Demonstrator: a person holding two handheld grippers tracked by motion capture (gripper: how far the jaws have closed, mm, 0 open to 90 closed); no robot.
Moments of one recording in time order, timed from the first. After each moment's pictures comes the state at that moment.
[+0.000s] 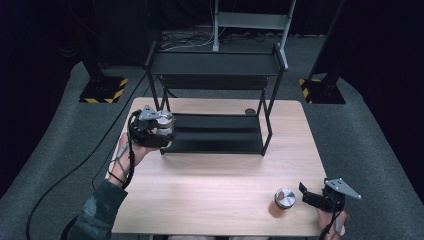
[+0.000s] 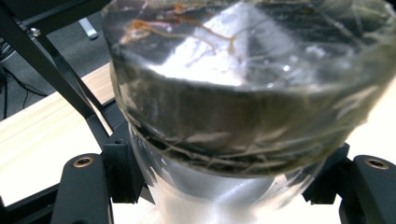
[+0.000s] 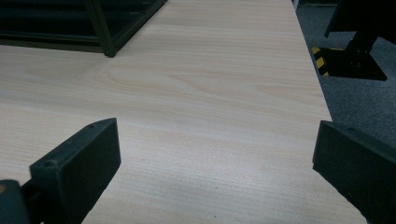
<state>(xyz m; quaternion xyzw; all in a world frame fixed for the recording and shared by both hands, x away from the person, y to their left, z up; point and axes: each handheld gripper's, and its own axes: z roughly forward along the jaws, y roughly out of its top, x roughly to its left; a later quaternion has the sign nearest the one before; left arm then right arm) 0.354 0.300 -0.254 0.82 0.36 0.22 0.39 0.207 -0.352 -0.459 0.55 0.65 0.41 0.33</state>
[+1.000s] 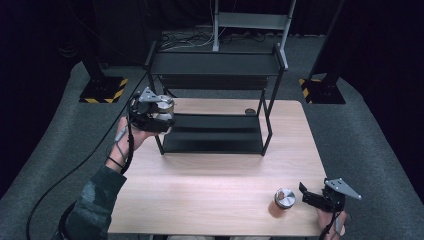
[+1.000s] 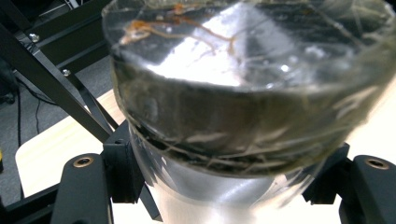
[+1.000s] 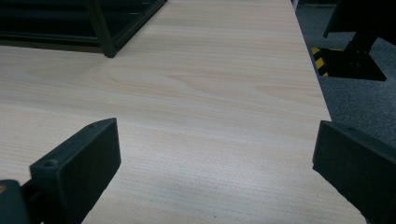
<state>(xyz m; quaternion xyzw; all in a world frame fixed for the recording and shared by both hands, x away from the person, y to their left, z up) 0.372 0.295 -0.216 0.82 0.36 0.23 0.38 0.206 -0.352 -0.459 0.55 0.65 0.42 0.33</state>
